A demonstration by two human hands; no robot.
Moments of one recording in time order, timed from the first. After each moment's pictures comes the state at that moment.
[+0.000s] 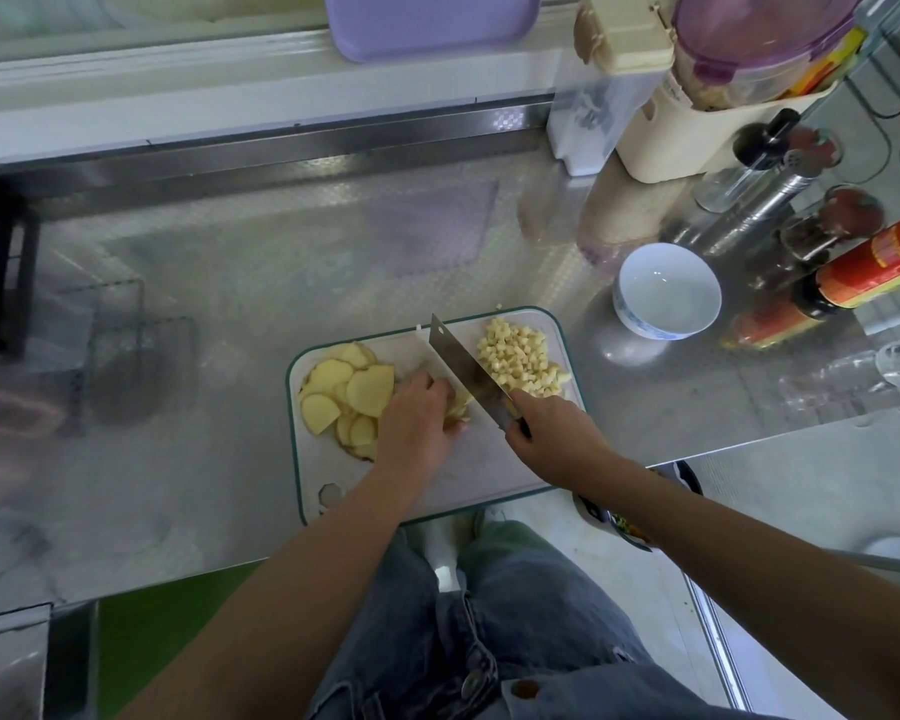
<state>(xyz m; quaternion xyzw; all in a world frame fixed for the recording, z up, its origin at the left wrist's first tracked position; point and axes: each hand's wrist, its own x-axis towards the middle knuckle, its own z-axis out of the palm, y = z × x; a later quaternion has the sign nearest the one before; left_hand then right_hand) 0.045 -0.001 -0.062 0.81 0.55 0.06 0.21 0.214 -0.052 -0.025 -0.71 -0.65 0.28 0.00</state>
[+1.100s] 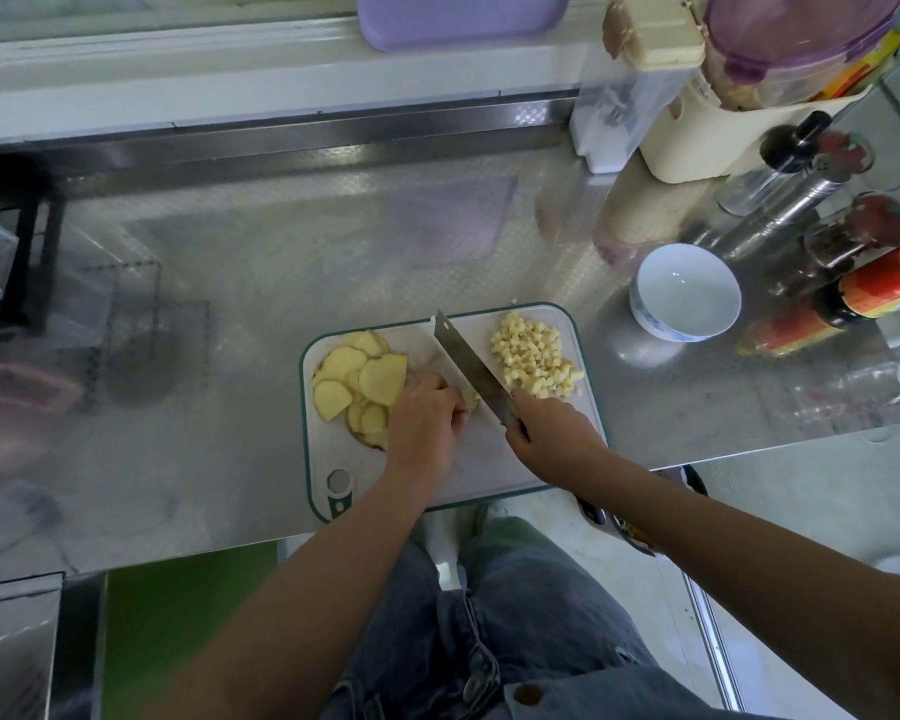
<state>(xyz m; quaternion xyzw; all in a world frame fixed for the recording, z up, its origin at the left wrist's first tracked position) 0.042 -0.014 -0.057 0.77 0.57 0.11 0.24 0.203 -0.052 -0.037 -0.70 -0.65 0.29 0.00</state>
